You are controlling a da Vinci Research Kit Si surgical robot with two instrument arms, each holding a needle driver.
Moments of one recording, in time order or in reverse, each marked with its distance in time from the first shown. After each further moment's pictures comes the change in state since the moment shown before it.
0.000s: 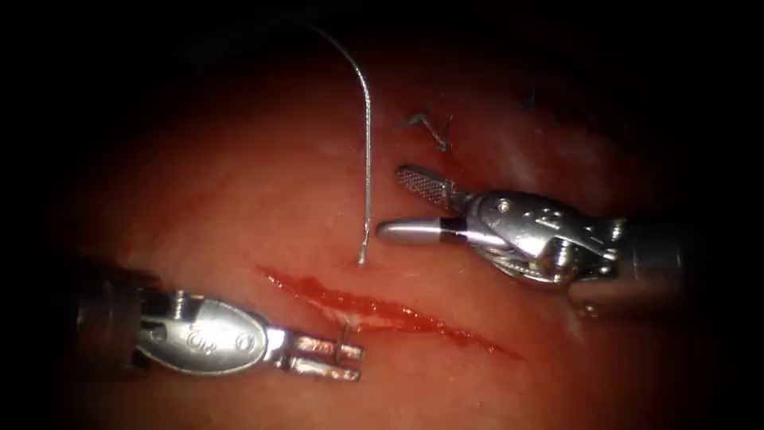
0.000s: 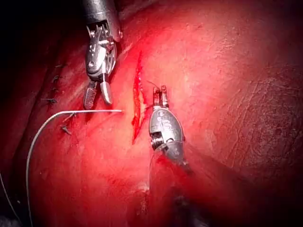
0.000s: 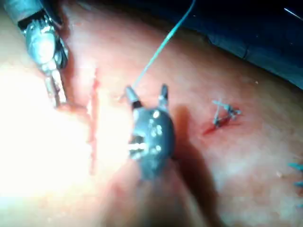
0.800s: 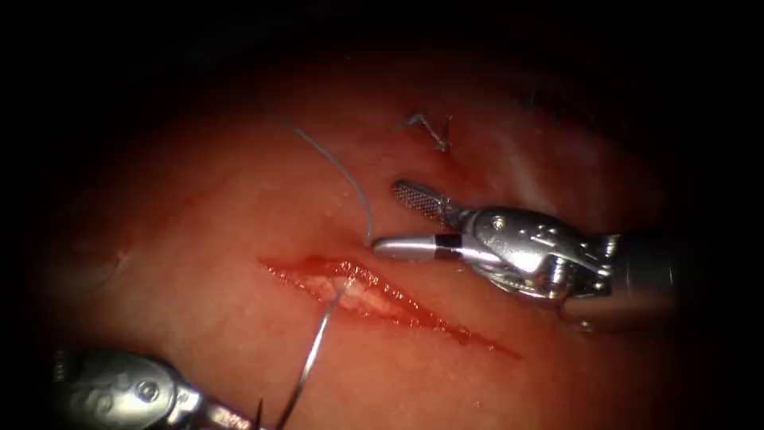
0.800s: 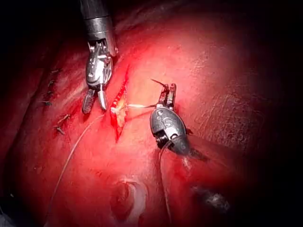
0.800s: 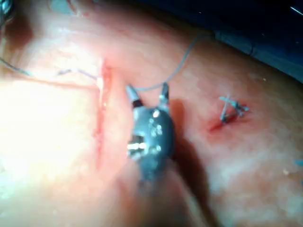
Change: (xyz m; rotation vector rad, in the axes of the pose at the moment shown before) right arm -0.001 -0.001 0.000 0.004 0.002 0.019; left arm 0.008 0.004 -0.005 -0.203 0.044 -0.194
